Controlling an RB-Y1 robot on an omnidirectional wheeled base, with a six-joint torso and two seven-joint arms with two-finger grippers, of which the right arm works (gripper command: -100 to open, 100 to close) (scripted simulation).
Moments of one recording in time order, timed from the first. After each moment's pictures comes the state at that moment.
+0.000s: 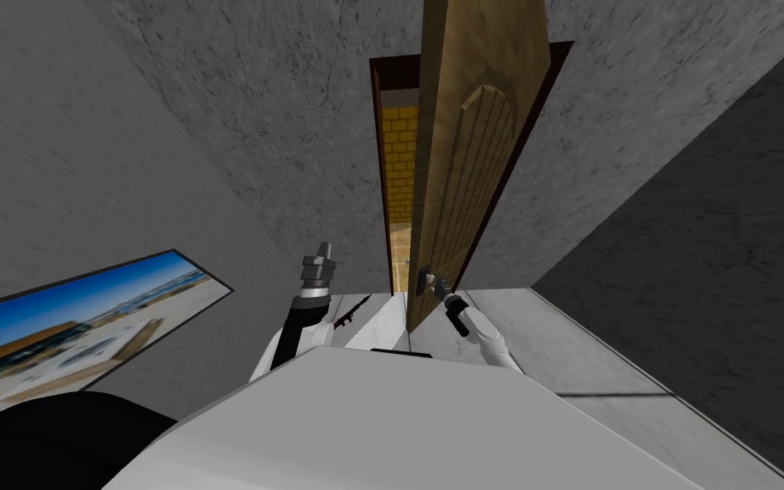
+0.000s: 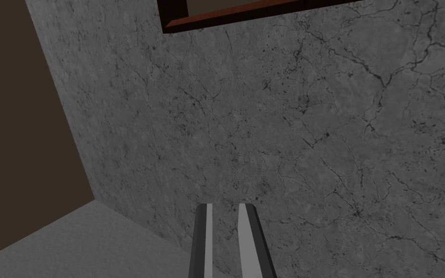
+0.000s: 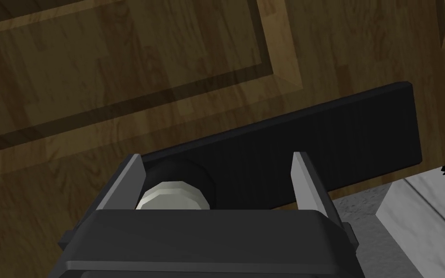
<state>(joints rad) 0.00 -0.26 0.14 -1.35 1.38 -0.19 1.38</state>
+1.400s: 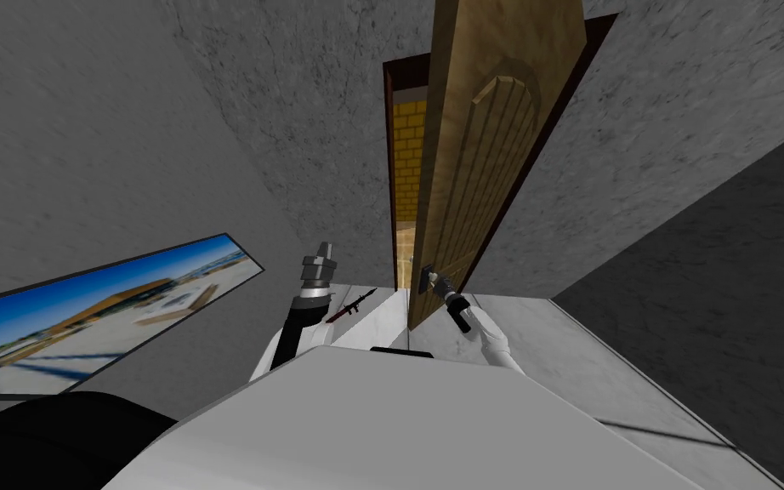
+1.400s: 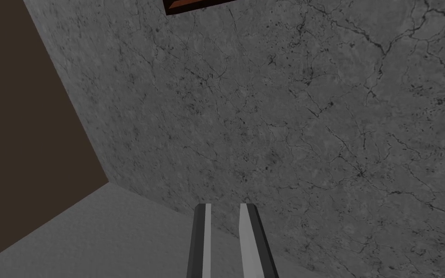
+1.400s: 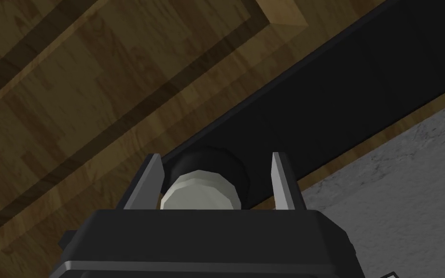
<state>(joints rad) -0.01 -0.26 0.12 -1.35 1.16 -0.21 1.20</state>
